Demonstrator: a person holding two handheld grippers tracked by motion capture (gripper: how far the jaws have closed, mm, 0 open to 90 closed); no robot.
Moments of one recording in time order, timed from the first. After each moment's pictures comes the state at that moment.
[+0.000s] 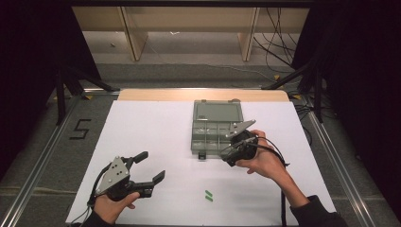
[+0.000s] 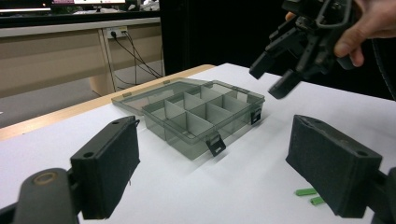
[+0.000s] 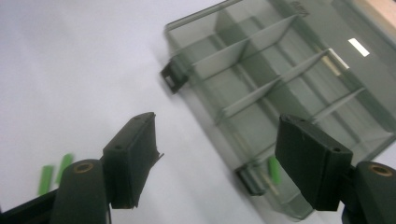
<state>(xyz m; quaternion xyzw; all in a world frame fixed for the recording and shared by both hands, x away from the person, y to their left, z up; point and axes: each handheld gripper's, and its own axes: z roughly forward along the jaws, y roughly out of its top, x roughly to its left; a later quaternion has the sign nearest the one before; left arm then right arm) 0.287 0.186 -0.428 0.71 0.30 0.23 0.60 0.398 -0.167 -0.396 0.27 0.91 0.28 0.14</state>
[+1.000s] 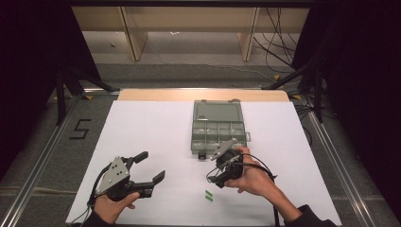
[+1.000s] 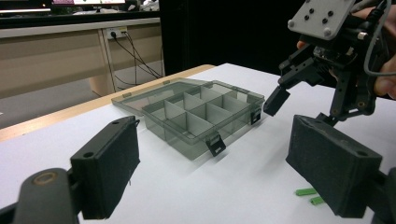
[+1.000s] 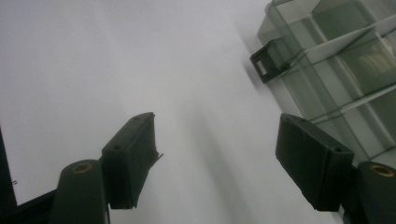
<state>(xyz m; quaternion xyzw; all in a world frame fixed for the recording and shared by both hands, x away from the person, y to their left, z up) 0.287 0.186 -0.427 0.71 0.30 0.23 0.60 0.362 -0.131 -0.419 0.21 0.94 0.26 0.09</state>
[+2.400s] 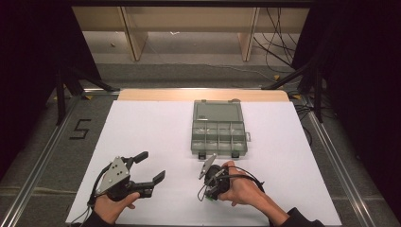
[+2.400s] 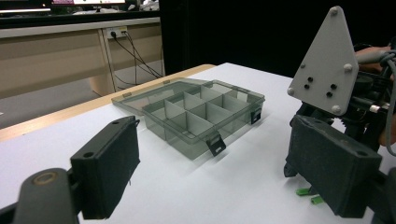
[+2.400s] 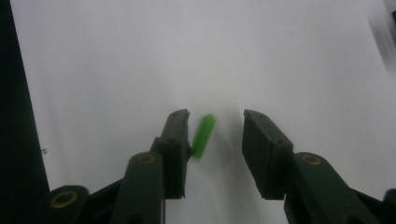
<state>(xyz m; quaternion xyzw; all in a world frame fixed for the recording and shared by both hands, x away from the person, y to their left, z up) 0.287 0.186 -0.428 0.71 0.30 0.23 0.60 0.345 -0.102 -0.458 0.15 0.97 0.18 0.02</state>
